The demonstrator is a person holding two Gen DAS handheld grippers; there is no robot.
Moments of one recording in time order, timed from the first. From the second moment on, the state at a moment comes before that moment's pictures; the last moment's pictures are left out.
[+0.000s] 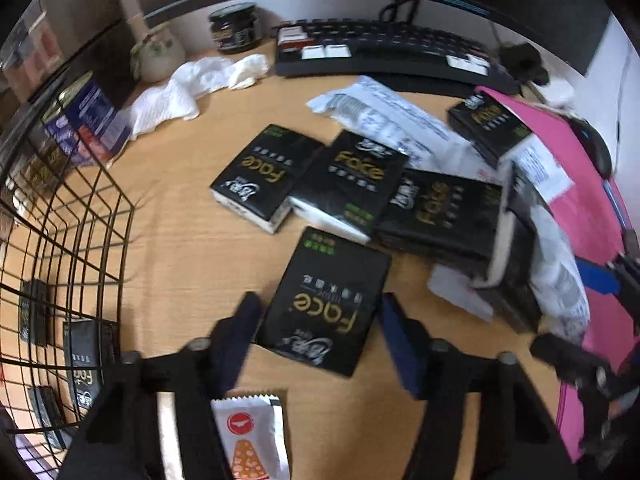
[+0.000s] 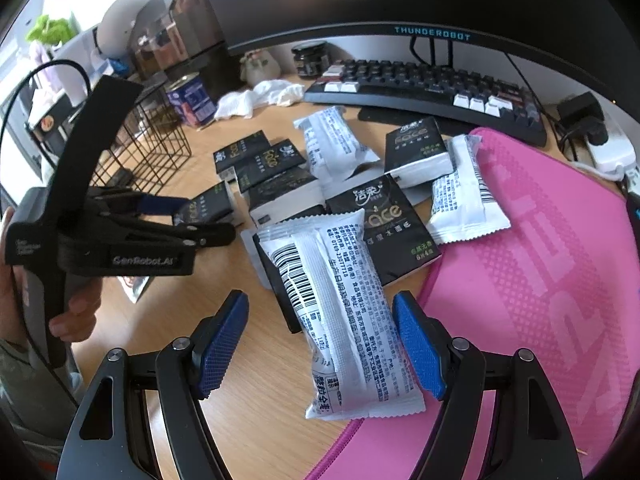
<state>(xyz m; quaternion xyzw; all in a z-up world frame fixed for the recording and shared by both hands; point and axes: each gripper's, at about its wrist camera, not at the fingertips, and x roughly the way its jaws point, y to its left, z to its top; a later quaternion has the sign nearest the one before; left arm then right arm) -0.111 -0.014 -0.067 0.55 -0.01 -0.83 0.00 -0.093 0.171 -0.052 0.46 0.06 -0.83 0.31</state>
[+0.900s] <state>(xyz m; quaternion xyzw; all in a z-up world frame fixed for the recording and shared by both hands) -0.098 -0.020 -0.065 0.55 0.00 -0.84 0.00 -0.079 0.159 -0.060 0.47 0.07 -0.82 0.30</state>
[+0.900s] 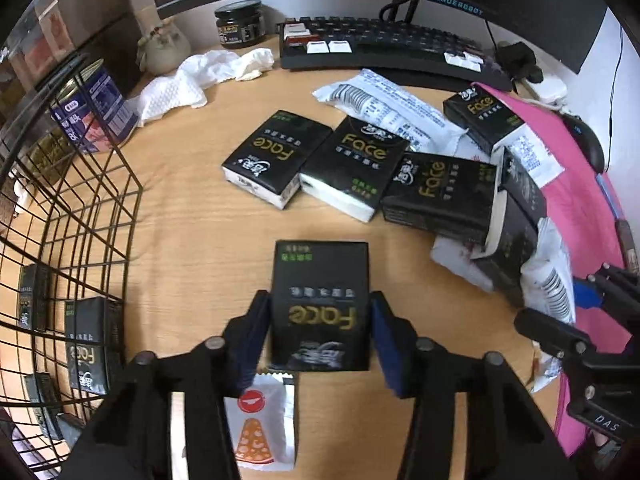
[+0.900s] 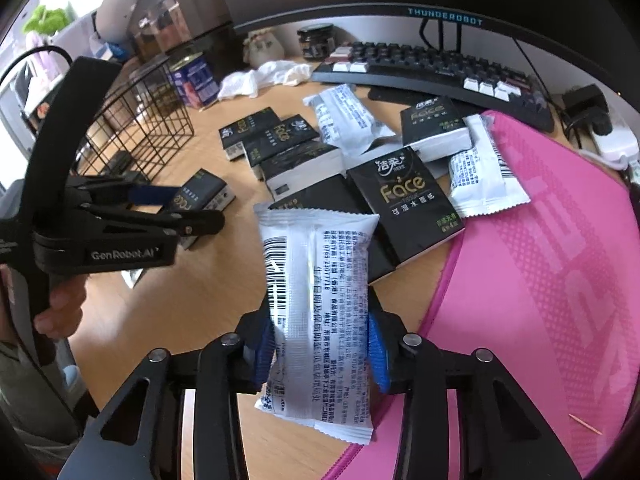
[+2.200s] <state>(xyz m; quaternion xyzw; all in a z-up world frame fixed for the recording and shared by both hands) 0.028 -0.185 0.062 0.43 0.07 -0.88 0.18 -0.017 -0.037 0.061 0.36 0.14 -0.80 0.47</state>
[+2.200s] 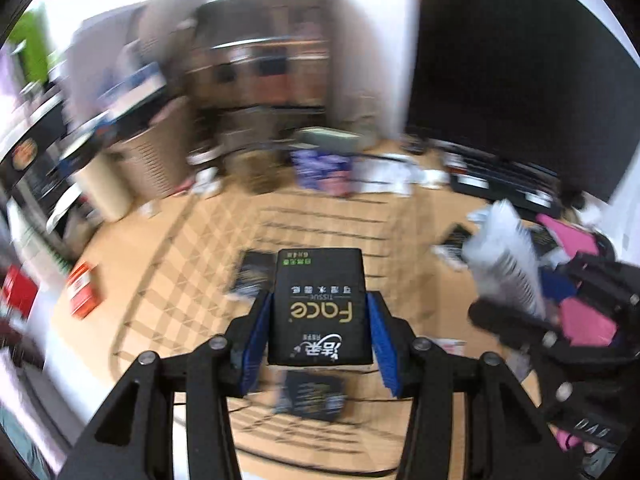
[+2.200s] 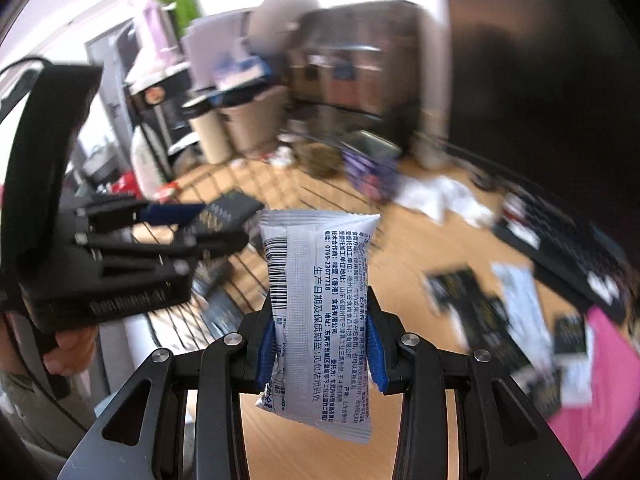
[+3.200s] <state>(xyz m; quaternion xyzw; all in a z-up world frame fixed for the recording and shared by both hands) 0.039 -0.248 0.025 0.44 0.12 -0.86 0.23 -0.019 -0.139 0.036 0.38 0.17 -0.75 0.51</state>
